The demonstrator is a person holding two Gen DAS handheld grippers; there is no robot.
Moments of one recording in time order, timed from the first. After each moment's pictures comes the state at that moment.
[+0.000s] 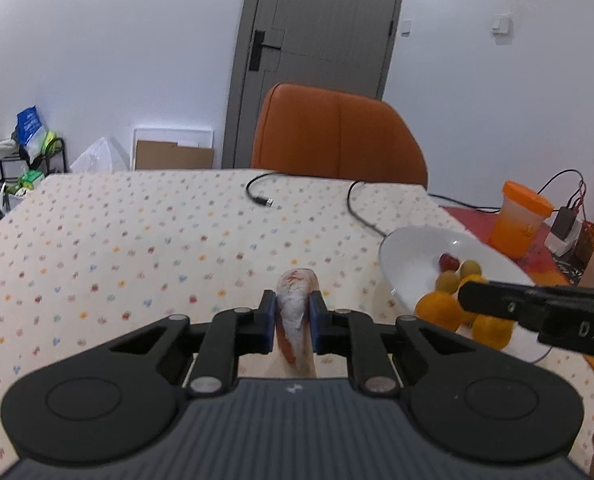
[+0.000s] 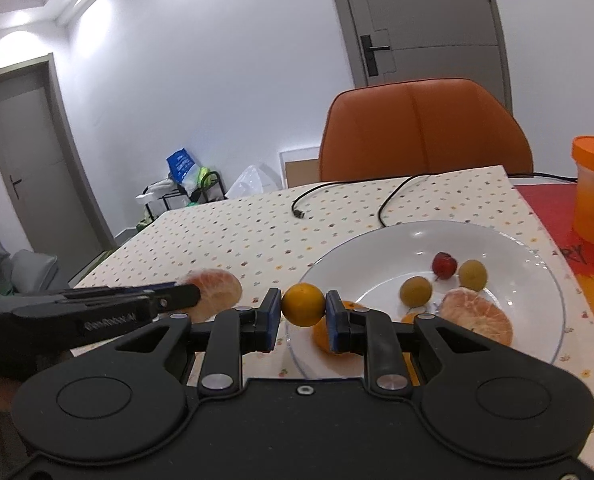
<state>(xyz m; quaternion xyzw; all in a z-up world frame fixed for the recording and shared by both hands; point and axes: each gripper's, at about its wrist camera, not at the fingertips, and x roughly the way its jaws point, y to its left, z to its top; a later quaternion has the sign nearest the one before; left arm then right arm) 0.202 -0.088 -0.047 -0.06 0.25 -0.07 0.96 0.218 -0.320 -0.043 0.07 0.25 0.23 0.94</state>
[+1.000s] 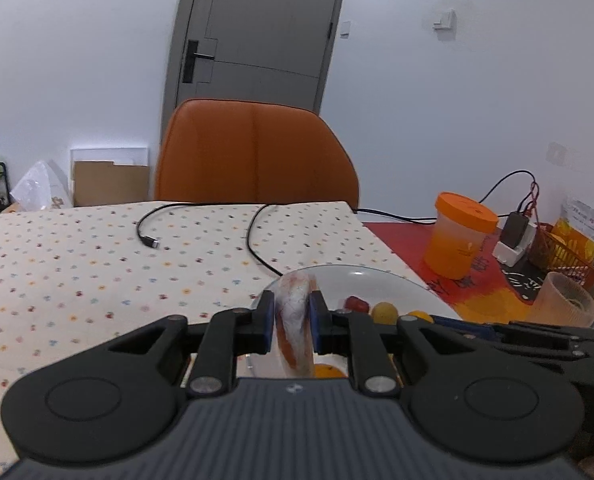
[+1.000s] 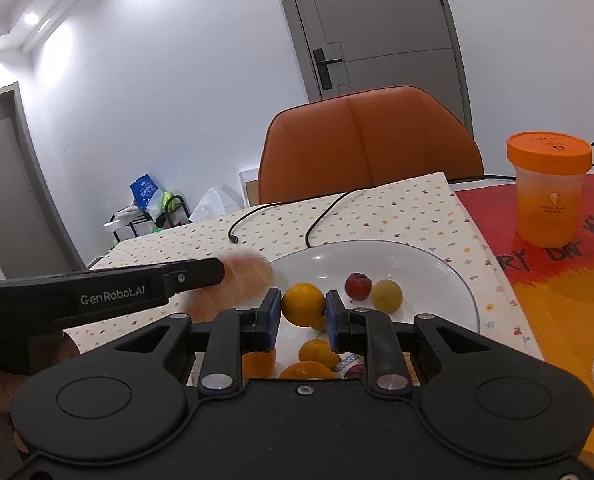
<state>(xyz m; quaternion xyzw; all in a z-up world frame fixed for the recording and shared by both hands) 0.245 -0.169 -0.029 -0.05 0.24 -0.15 0.96 0.238 -0.372 -0.049 0.10 0.23 0.18 0.95</state>
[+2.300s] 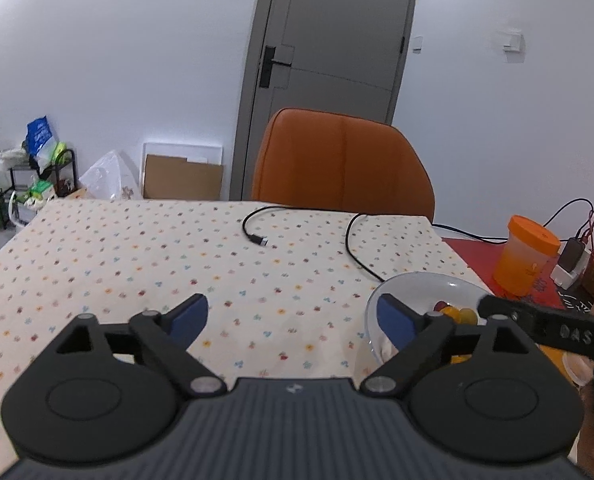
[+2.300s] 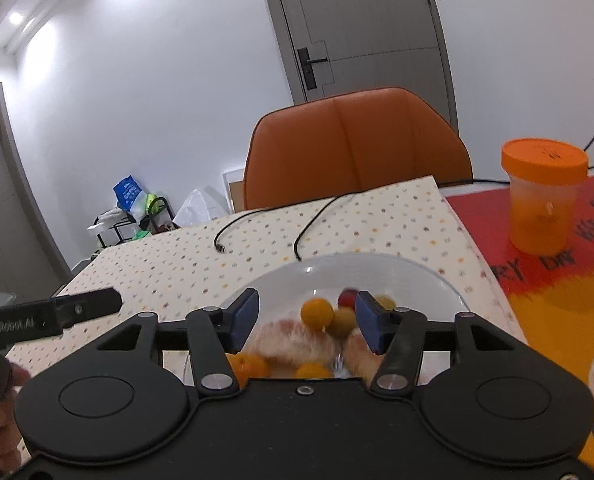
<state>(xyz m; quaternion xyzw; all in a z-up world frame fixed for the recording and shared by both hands) 0.221 -0.104 -0.019 -0.07 0.24 -0.04 0.97 0.247 -0.364 -0.042 0.10 0.24 0.15 0.95</state>
